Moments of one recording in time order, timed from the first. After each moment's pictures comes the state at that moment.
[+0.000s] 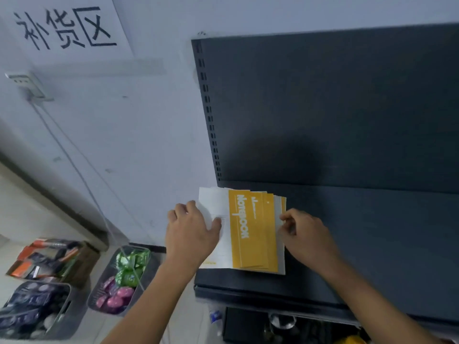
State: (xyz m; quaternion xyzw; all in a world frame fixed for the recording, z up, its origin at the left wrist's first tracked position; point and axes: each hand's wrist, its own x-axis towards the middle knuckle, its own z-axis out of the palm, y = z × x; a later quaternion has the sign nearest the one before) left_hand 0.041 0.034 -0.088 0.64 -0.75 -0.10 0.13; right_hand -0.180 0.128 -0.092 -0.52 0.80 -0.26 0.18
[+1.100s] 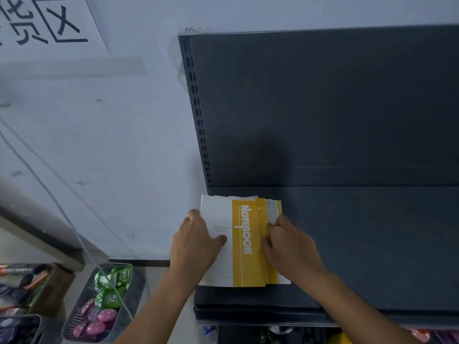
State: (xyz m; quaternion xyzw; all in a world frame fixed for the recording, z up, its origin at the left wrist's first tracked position) left_hand 0.032 0.008 -0.101 0.61 -0.75 -0.22 0.13; right_hand -0.141 0.108 -0.110 -0.57 0.81 -0.12 0.07
